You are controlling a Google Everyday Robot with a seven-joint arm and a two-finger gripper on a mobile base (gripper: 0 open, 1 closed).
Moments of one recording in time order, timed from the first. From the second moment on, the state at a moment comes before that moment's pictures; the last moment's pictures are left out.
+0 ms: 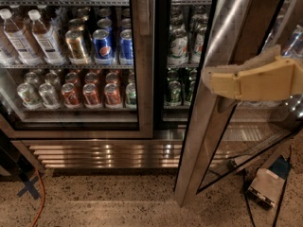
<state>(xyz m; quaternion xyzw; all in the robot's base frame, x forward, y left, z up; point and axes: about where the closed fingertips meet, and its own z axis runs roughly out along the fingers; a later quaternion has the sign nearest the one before) 0.393 -0.133 1.089 -0.30 0.71 0.05 0.63</state>
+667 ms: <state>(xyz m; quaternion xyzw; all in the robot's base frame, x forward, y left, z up) 0.362 -0.145 1.039 -0.31 0.76 0.15 0.56</state>
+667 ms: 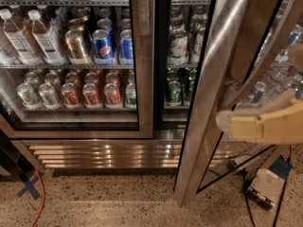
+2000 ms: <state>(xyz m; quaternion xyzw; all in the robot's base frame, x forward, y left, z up) 0.304 -0.154 1.003 -0.34 0.77 0.29 0.44</state>
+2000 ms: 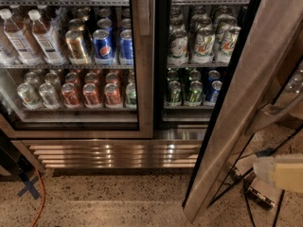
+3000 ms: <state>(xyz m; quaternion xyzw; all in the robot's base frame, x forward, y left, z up) 0.304 -0.154 1.003 -0.34 0.77 0.29 0.44</state>
